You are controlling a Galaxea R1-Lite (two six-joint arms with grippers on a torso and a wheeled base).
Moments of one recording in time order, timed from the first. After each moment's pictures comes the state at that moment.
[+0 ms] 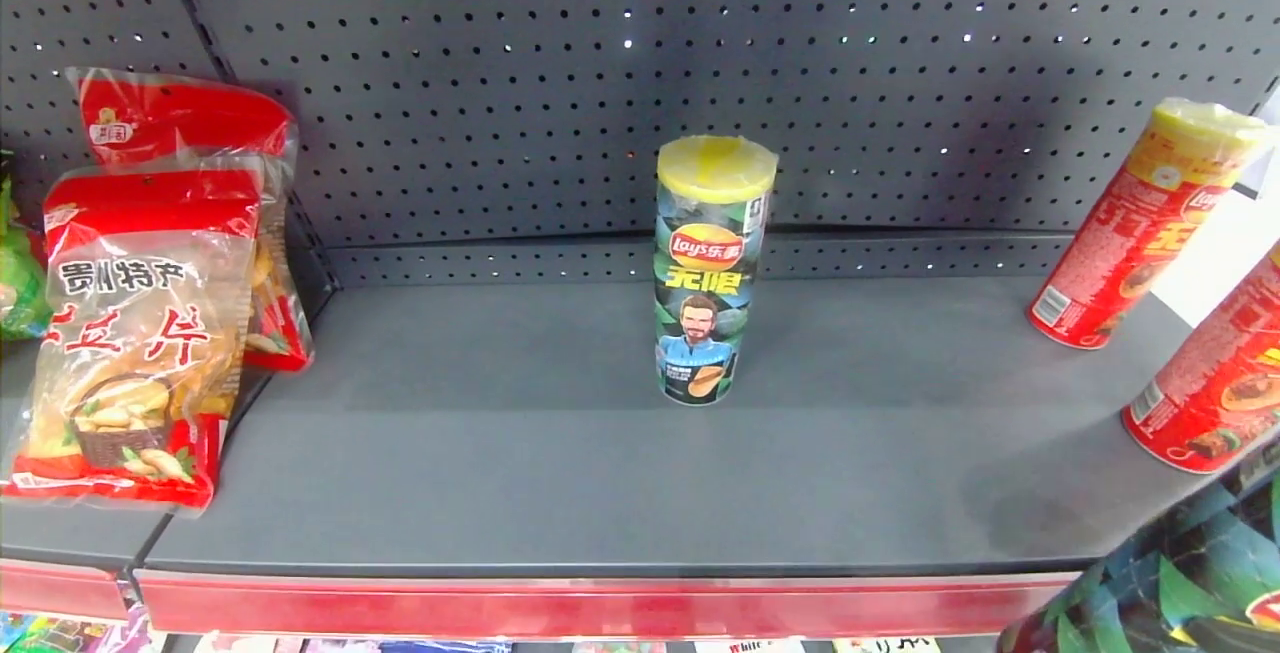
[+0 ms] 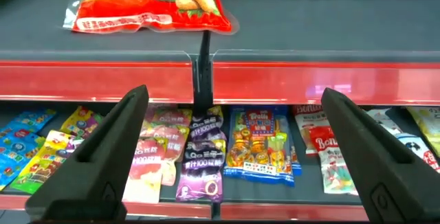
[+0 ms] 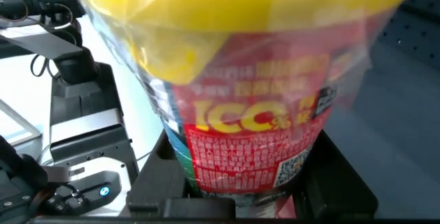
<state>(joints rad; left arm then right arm) 0.00 0.00 0.00 0.01 0.04 0.01 0.16 0.83 -0.35 -0.37 0.92 -0.19</state>
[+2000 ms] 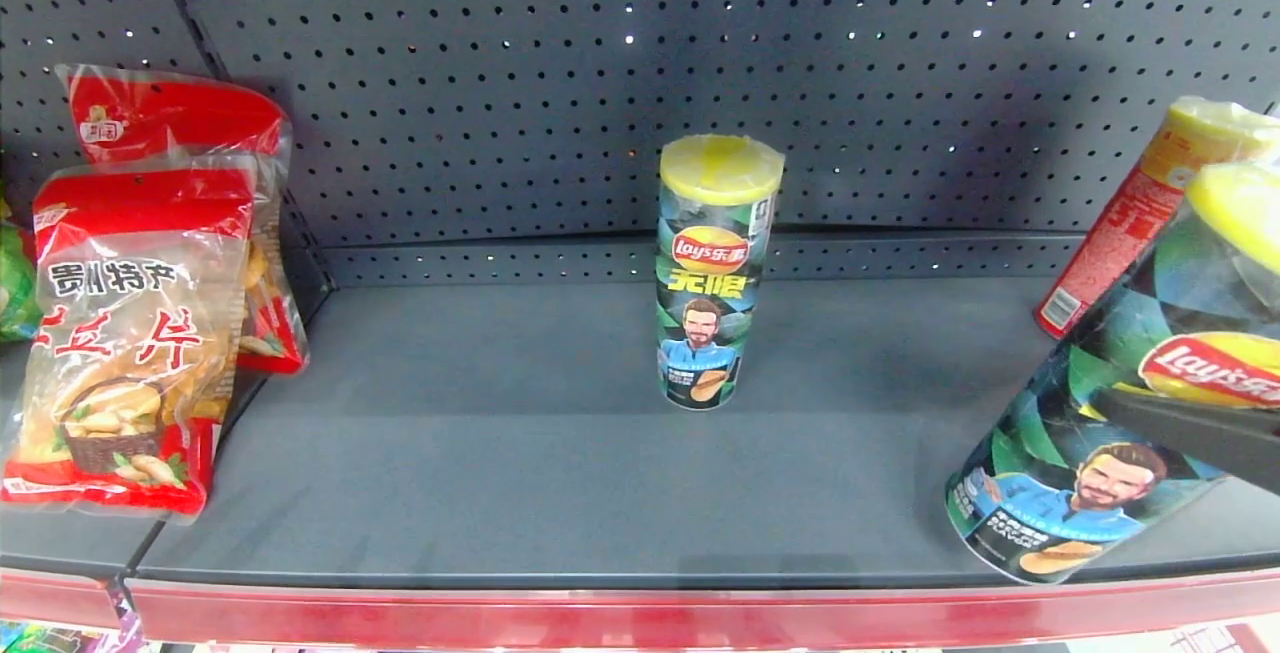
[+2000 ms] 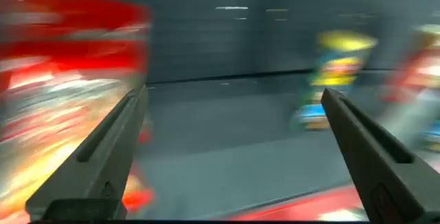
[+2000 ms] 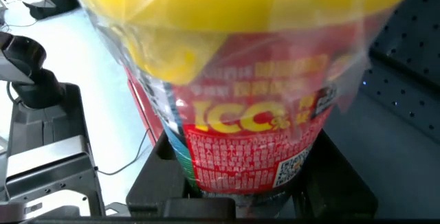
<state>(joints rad) -0.23 0.51 -0.60 -0.16 -0.18 -0.14 0.22 1.05 -0.61 -0.37 0.82 -0.20</state>
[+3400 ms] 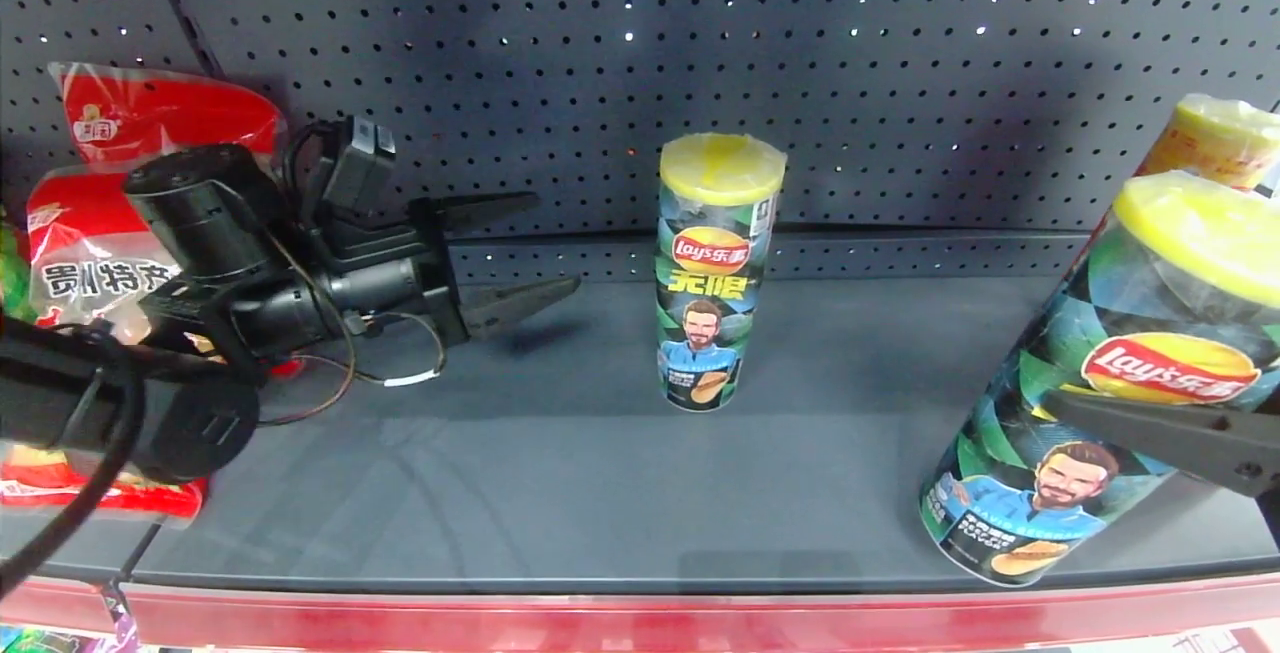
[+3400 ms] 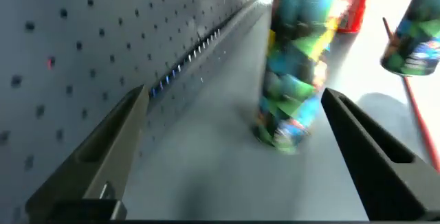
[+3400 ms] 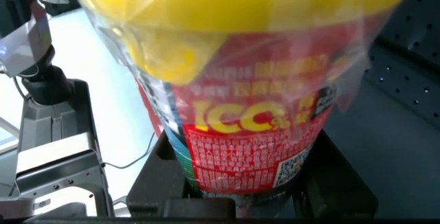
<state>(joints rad) -0.27 1.84 -0.84 -1.19 -0.92 0.06 0.25 1.12 -0.62 -0.38 0.82 -0.20</state>
